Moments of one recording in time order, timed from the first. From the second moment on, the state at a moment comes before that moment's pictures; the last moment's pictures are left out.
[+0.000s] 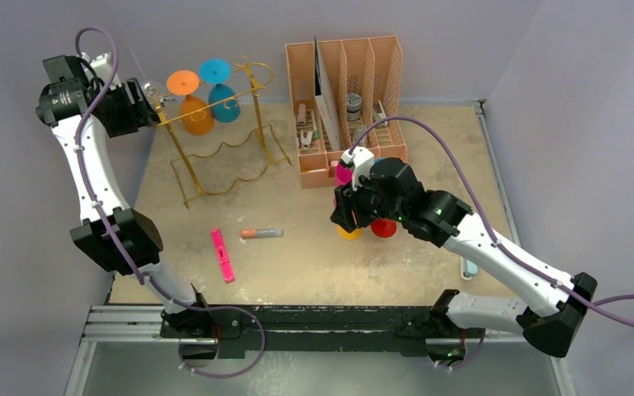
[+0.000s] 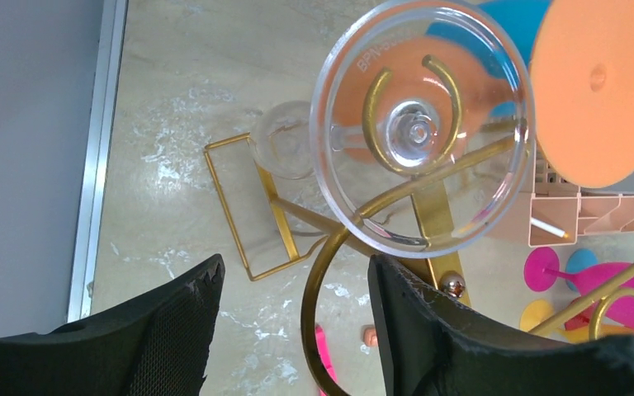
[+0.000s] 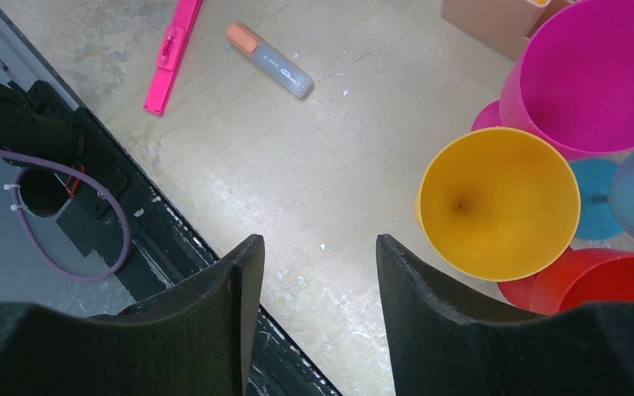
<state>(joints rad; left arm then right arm) 0.45 1.77 2.08 -1.13 0.44 0.00 0.85 1.13 1.17 -0.65 -0.08 0.24</state>
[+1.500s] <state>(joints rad) 0.52 1.82 2.28 -0.95 0.69 -0.14 0.85 1.13 1.17 -0.67 -0.08 0.24</state>
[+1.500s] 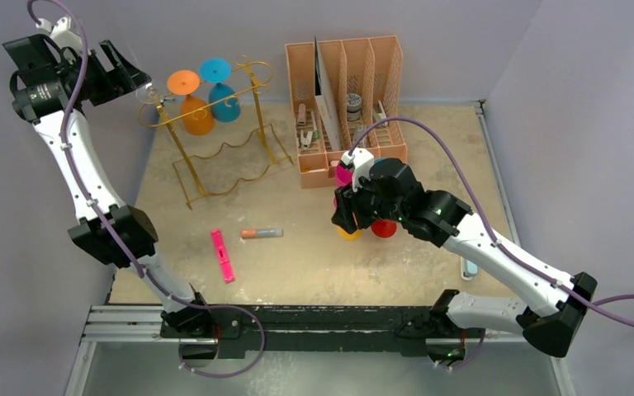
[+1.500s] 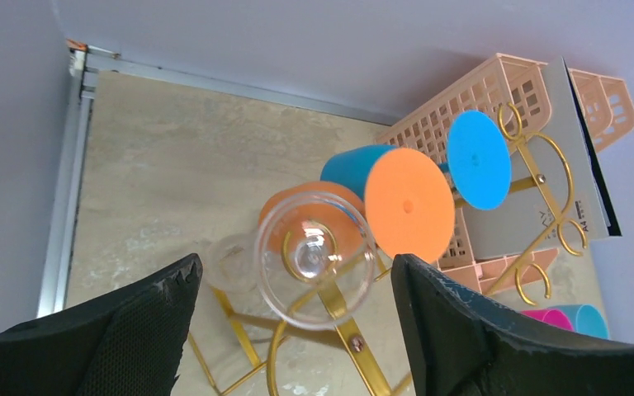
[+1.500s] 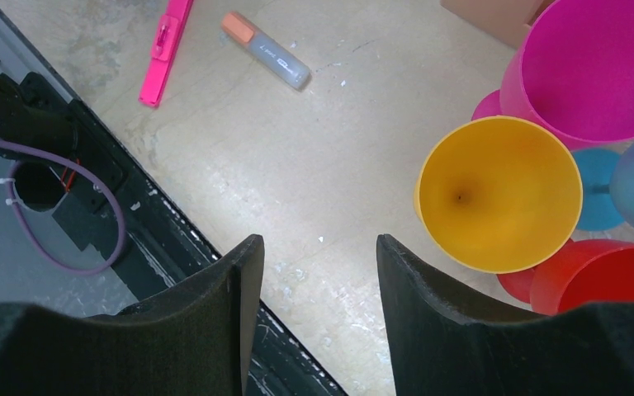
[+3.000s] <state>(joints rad) 0.55 1.83 2.06 -0.69 0.94 -0.37 0.85 1.13 1.17 -0.68 -0.07 0.24</state>
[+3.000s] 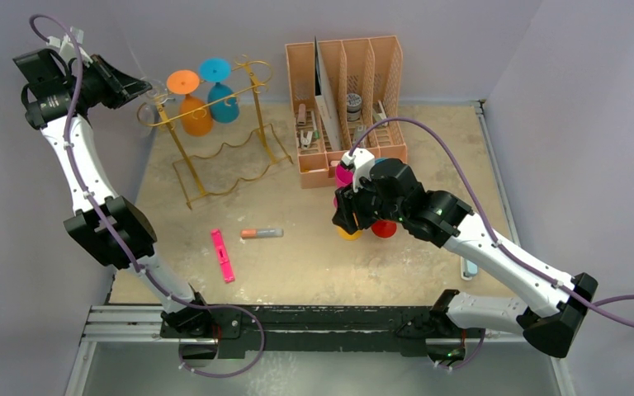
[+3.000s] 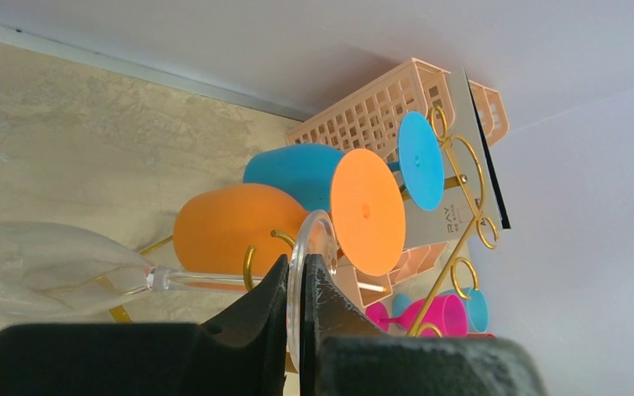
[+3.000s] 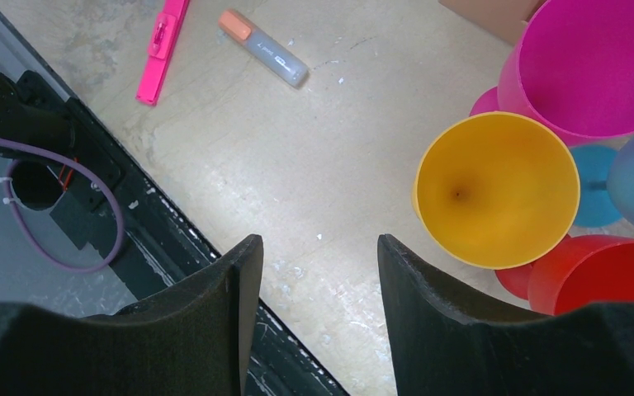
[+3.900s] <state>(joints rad) 0.60 1.88 1.88 -0.11 1.12 -0.94 0.85 1.12 1.17 -0.68 -0.05 0.24</state>
